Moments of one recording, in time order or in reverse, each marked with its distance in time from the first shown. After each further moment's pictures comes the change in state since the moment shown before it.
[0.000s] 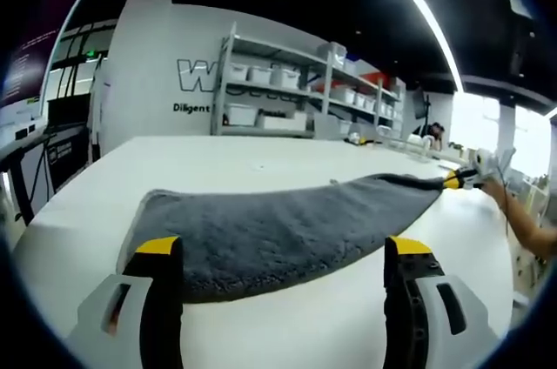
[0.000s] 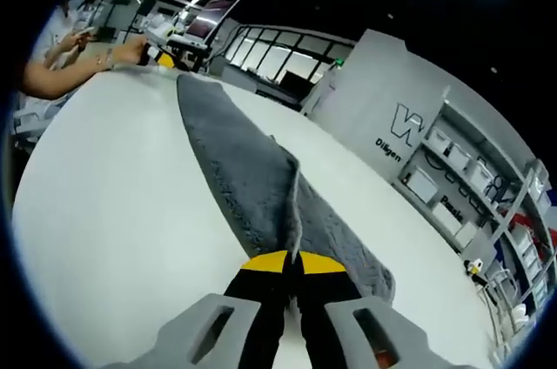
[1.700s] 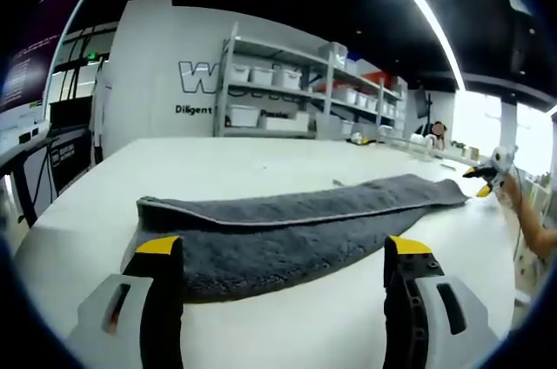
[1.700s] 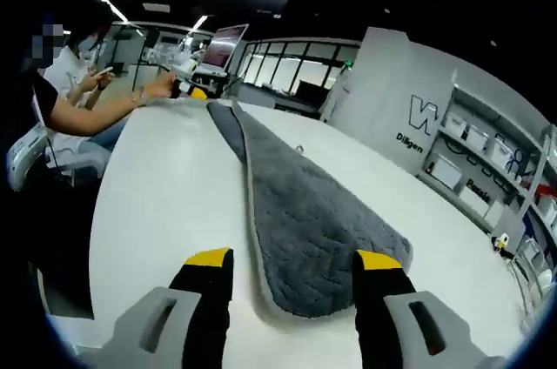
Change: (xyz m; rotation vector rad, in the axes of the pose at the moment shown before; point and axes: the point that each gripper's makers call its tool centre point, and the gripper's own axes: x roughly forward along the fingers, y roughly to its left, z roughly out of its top) left arm -0.002 0.003 0.002 0.005 -0.004 0.014; right arm -0.076 0.030 0.000 0.154 -0.040 0.144
